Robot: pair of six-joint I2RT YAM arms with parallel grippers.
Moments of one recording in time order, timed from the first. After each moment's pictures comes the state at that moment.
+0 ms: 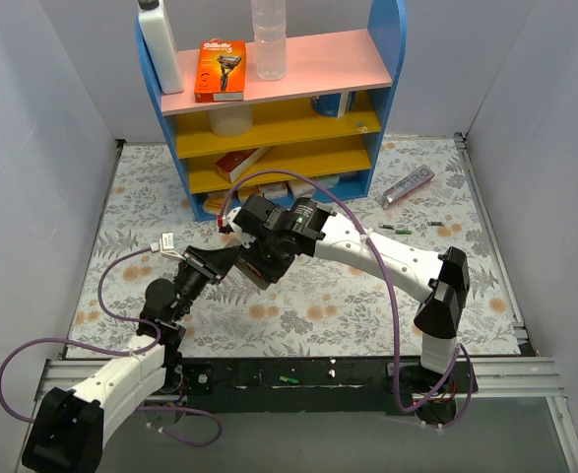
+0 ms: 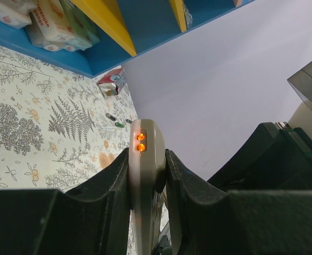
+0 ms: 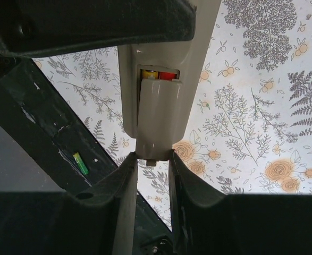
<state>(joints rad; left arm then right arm) -0.38 0.72 0.05 0.84 0.19 -1.19 1.15 1.84 1.87 -1.14 -0.01 0.09</state>
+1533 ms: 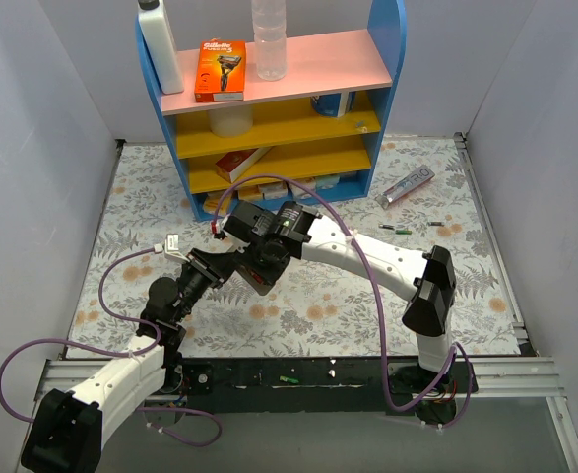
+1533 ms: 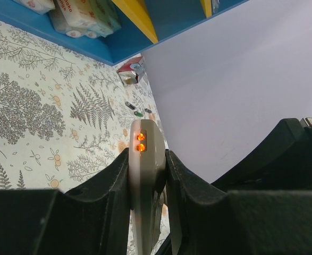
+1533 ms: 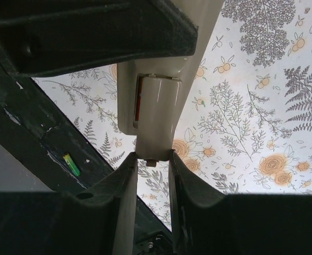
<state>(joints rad) -0.39 0.71 0.05 0.74 0.20 -1.14 1.18 1.91 1.93 -1.19 0.05 0.09</state>
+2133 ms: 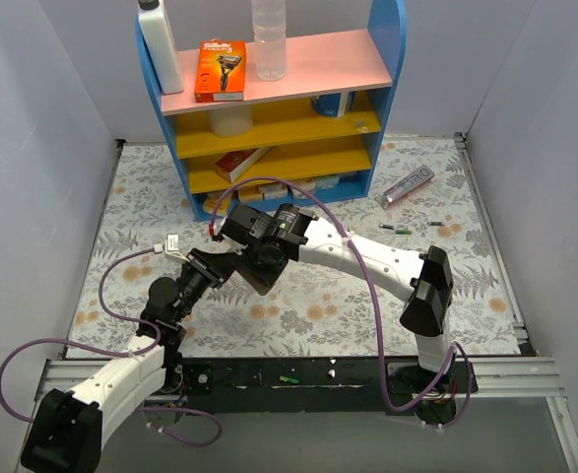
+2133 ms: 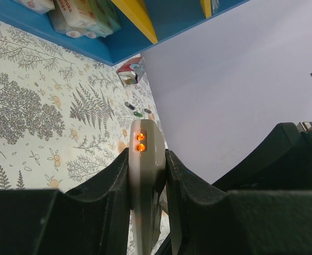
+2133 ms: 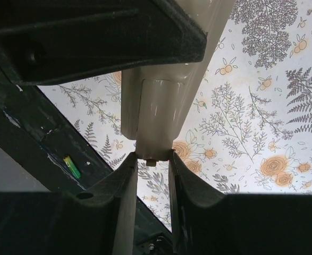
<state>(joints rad) -0.39 0.71 0.05 0.74 0.20 -1.14 1.19 1.92 1.94 -1.19 0.06 0.10</state>
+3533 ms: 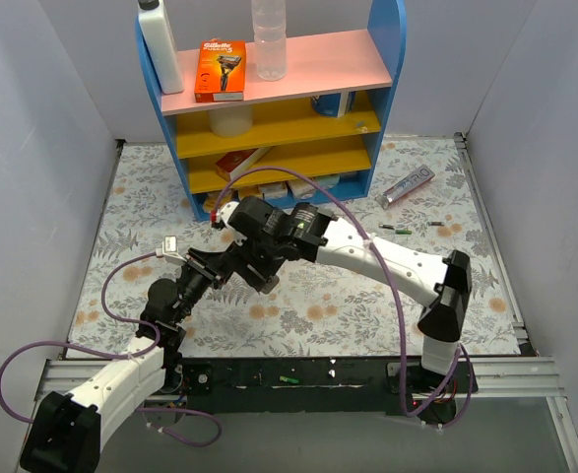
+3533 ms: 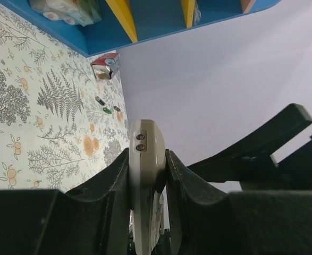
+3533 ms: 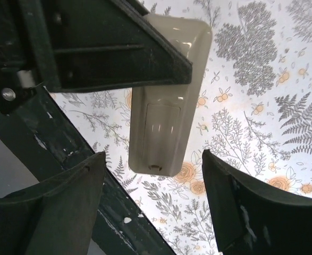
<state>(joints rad) -0.40 0.69 0.04 0.74 0.18 -1.35 1.19 1.85 1.90 -1.08 0.06 0.12</state>
